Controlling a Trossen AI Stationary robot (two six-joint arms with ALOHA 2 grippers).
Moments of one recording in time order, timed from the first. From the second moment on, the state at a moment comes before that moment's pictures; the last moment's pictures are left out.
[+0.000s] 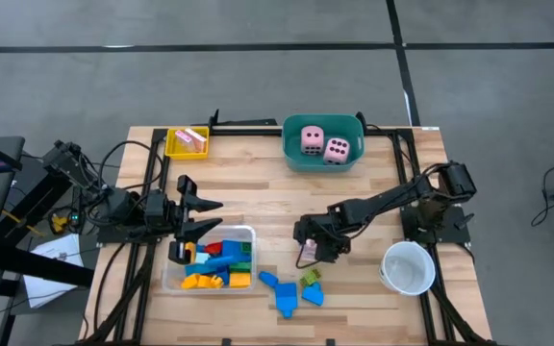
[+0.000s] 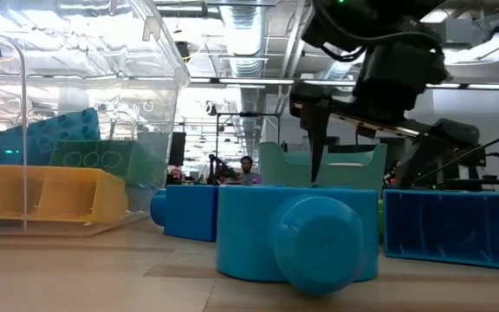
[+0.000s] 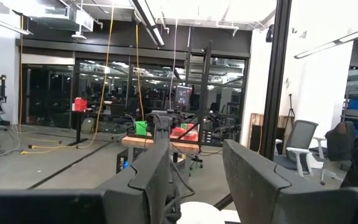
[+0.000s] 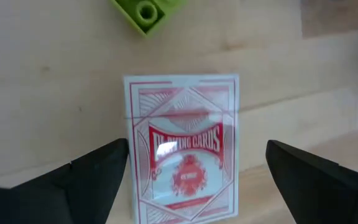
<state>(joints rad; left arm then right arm) -0.63 0.98 0.82 0.57 -0.69 0.15 0.18 1.74 0.99 -0.41 -0.11 -1.22</state>
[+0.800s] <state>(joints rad) -0.63 0.98 0.82 0.56 -0.69 0.14 0.10 1.86 1.08 -0.47 -0.15 -1.02</state>
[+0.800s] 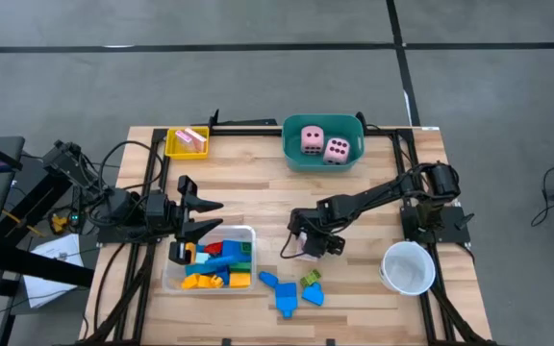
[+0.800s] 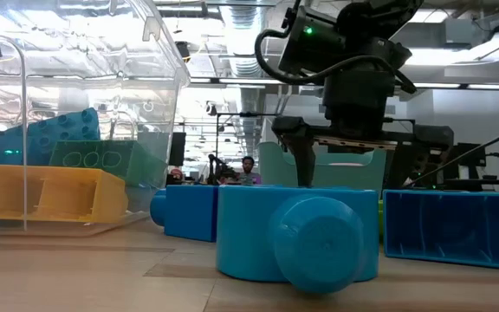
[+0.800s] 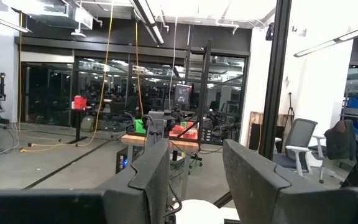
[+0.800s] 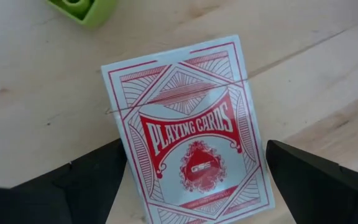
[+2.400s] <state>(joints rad) -0.63 0.98 0.82 0.56 -0.69 0.14 0.11 1.88 1.08 -0.34 -0.17 -1.05</state>
